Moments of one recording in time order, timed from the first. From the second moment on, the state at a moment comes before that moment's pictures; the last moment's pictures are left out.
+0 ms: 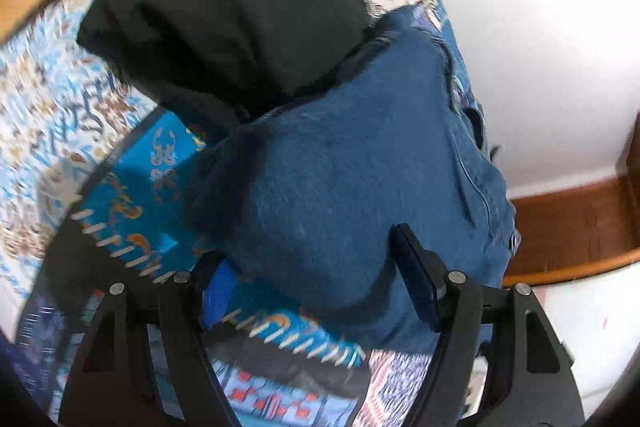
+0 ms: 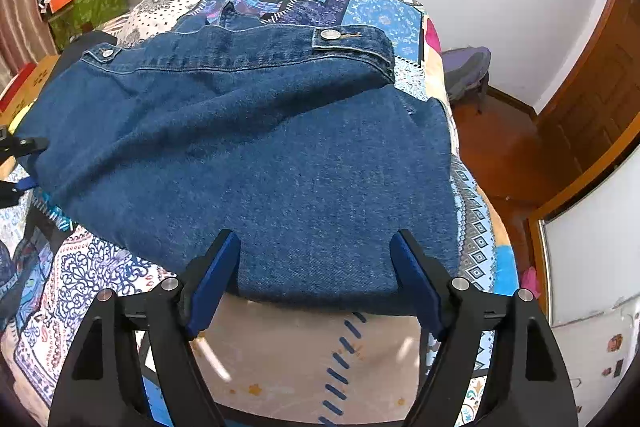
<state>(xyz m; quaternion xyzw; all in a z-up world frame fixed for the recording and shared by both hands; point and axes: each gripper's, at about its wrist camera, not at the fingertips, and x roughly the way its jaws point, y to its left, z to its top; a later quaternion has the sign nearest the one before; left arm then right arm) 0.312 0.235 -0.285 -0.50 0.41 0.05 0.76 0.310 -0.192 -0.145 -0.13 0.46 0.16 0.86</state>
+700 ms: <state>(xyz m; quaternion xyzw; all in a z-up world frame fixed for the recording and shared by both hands) 0.309 0.178 -0.096 -0.34 0.27 0.00 0.90 0.292 -0.130 -0.086 -0.13 0.39 0.24 0.88</state>
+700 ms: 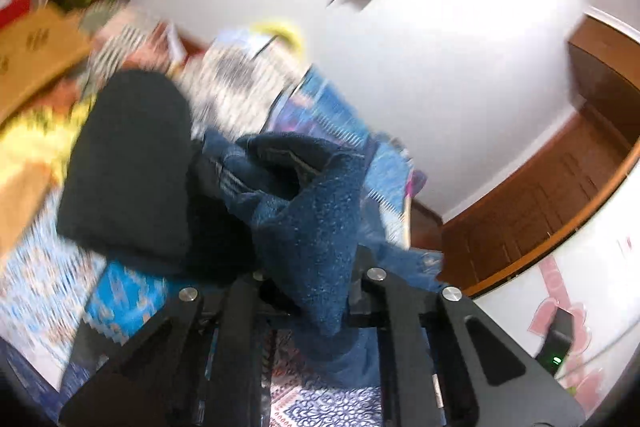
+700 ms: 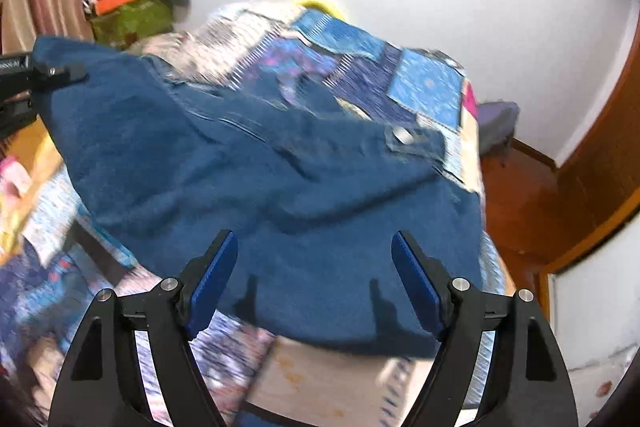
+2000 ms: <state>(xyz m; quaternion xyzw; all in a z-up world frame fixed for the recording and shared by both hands) 0.367 -0.086 -0.177 -0.07 0.44 -0.18 0.88 0.296 -0.286 -0.103 0.05 0.47 0.17 0.87</state>
